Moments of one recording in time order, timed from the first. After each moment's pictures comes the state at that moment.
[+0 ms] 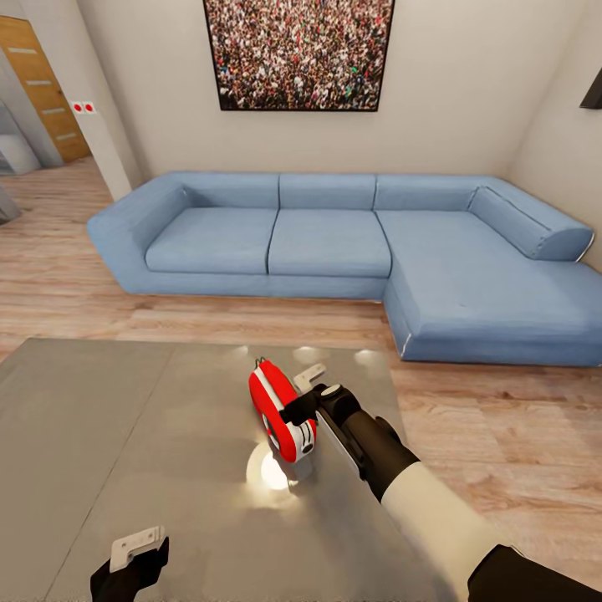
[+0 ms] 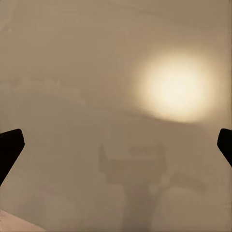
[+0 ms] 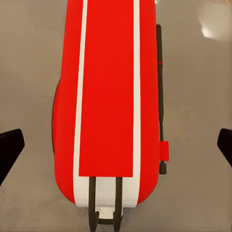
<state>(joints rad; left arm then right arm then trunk) -0.02 0.02 0.17 -1.11 0.12 0.15 0.12 -0.83 0.17 0.52 -0.87 -0.03 0.71 0.10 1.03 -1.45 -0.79</state>
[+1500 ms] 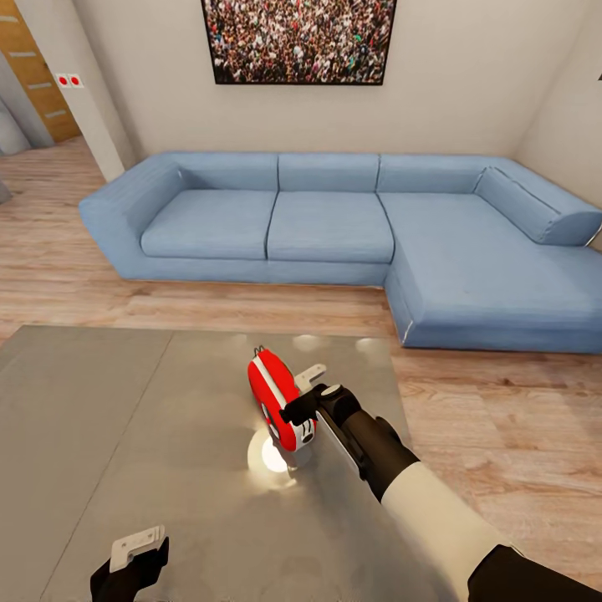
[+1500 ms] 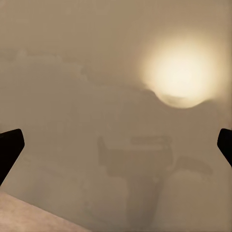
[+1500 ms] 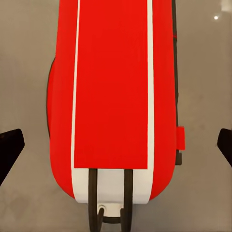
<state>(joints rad) -0.02 0.02 0.17 -1.11 0.12 0.15 0.12 -0.83 0.17 0.52 -0.87 -0.03 0.71 0.10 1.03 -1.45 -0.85</state>
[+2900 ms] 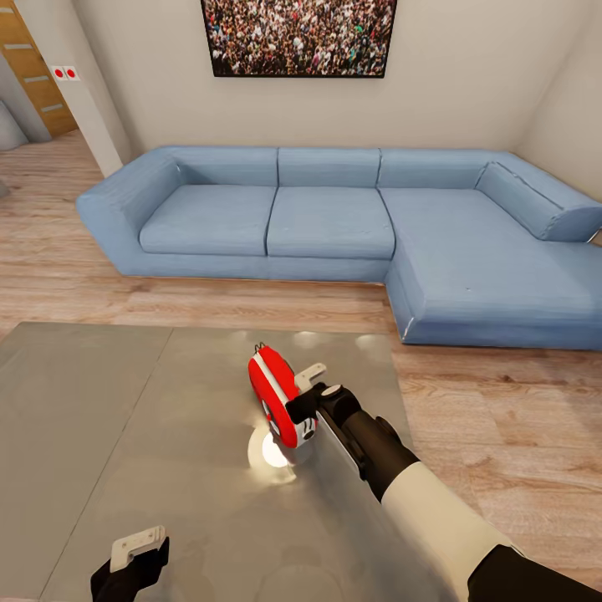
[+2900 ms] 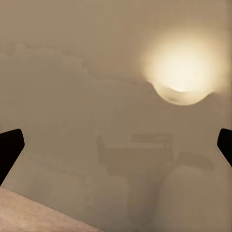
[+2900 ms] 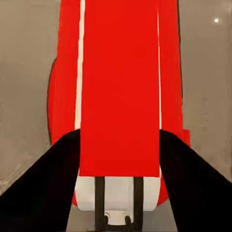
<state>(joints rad) -0.02 0.02 0.17 -1.11 0.12 0.15 0.12 -0.83 0.17 0.52 -0.87 -0.02 0.68 0.10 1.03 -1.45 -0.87</state>
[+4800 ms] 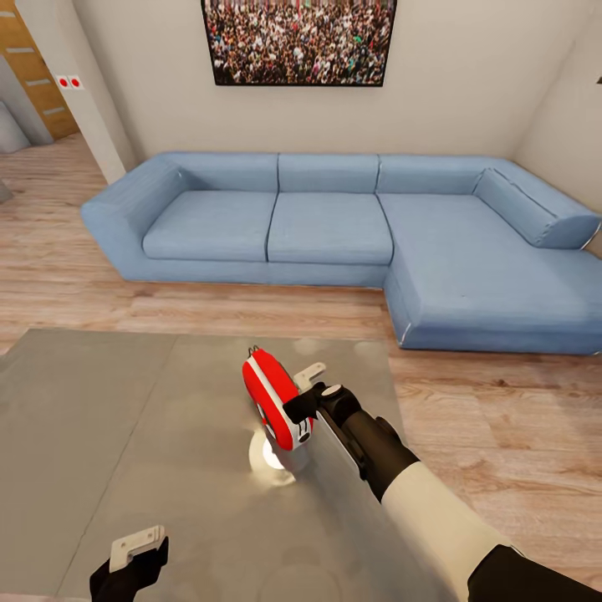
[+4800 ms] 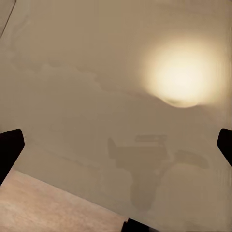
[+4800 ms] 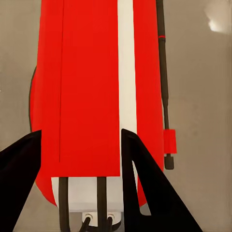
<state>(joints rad) -0.02 0.02 0.17 -1.11 0.12 0.15 0.12 -0.83 0.17 0.52 -0.86 -0.03 0.68 0.10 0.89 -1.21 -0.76</state>
